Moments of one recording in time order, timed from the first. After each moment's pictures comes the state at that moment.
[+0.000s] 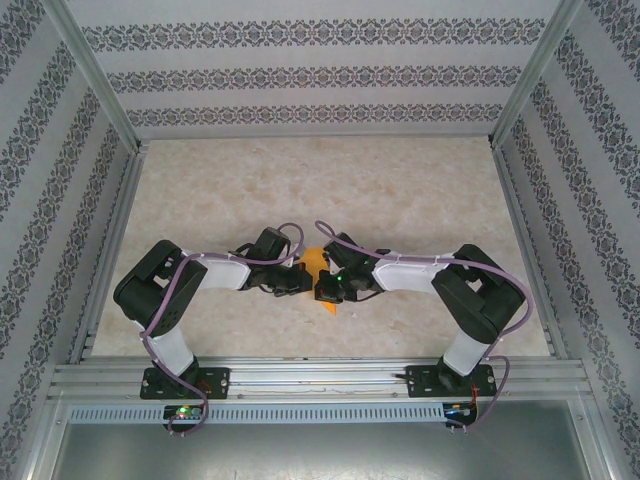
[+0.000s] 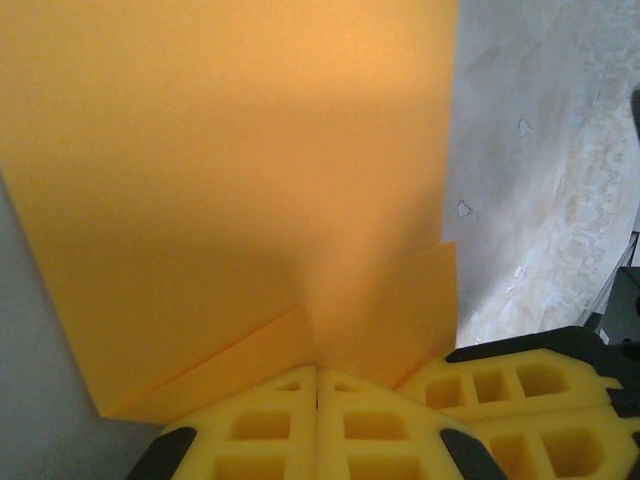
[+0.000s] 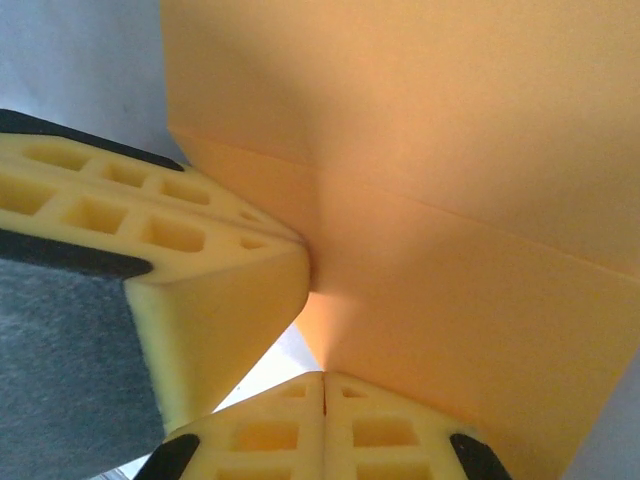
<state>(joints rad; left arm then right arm) -0.57 1.75 0.72 0.05 0.59 -0.73 0.77 1.70 0.82 -0.22 -0.40 0.86</state>
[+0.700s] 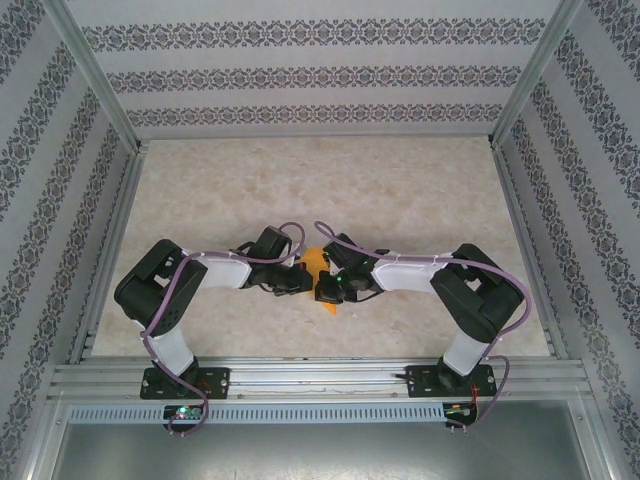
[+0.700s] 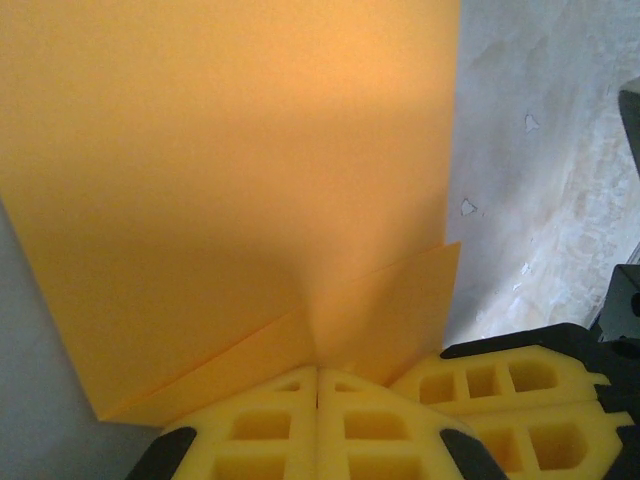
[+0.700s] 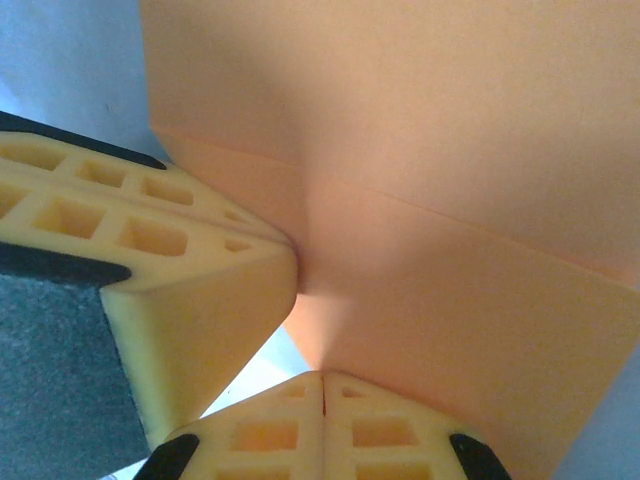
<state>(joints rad) -0.57 1.75 0.75 0.01 0.58 -0.71 0.78 1.71 0.82 -0.23 -0.40 0.86</state>
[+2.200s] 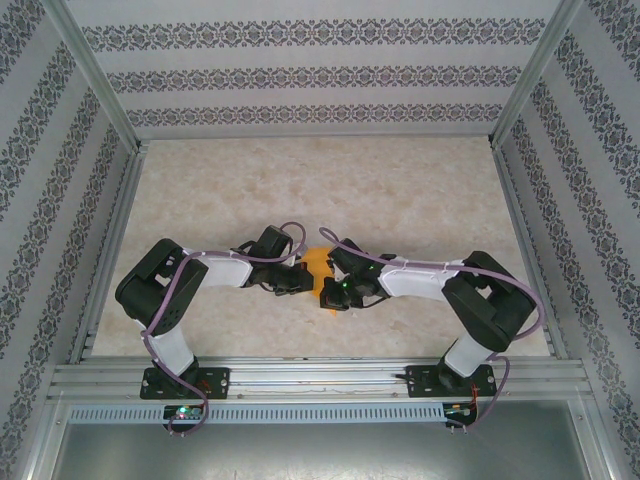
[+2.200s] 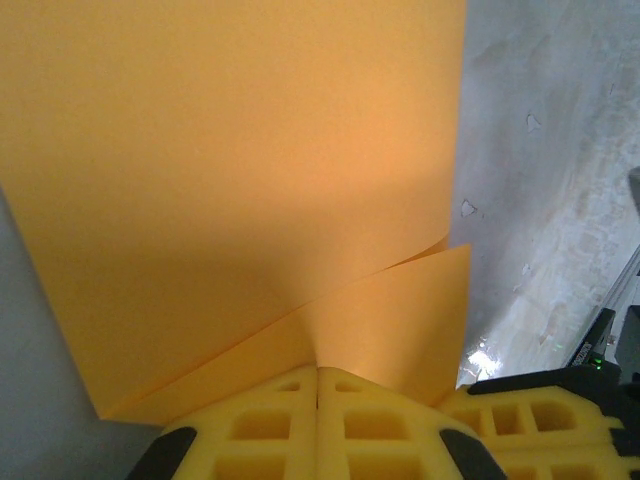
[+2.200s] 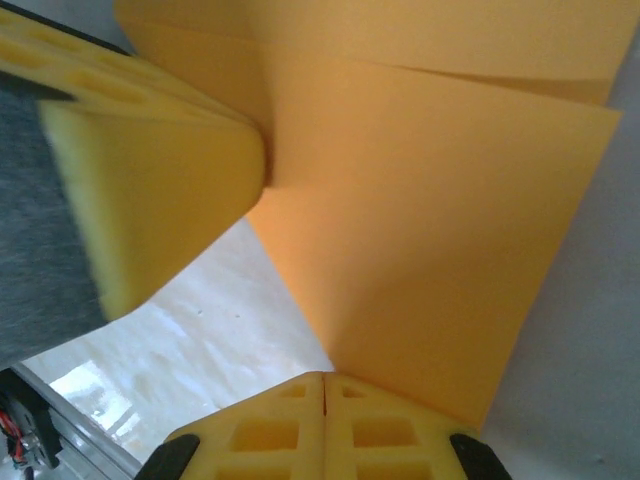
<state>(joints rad) -0.57 1.76 0.76 -0.01 0.58 -0.71 0.79 1.64 0.77 -0.27 -0.41 0.85</state>
